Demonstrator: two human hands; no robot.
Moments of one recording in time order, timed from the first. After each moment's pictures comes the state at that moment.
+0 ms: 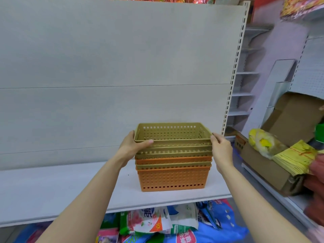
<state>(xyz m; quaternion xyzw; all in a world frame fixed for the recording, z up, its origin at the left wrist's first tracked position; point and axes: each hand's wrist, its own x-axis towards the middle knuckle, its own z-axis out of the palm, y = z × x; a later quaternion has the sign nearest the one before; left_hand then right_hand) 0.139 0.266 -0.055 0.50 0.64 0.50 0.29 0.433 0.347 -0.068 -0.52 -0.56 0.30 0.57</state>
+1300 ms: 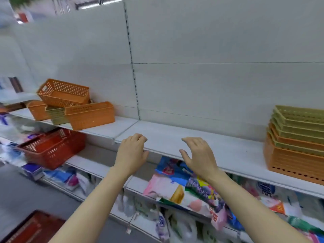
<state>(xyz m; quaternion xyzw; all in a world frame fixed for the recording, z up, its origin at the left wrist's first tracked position) -0.107 -0.135 -0.101 0.46 0.86 0.13 -0.18 0.058 0.049 -0.131 -0.15 -0.91 0.05 0.38</state>
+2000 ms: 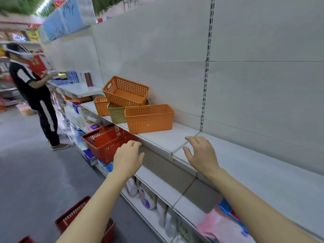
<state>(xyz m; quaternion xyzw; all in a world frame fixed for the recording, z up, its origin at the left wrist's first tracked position) -0.360 -0.251 -0.129 0.24 0.95 0.12 -0.18 -0.265 -0.005 -0.141 -0.03 -0.92 0.12 0.38</state>
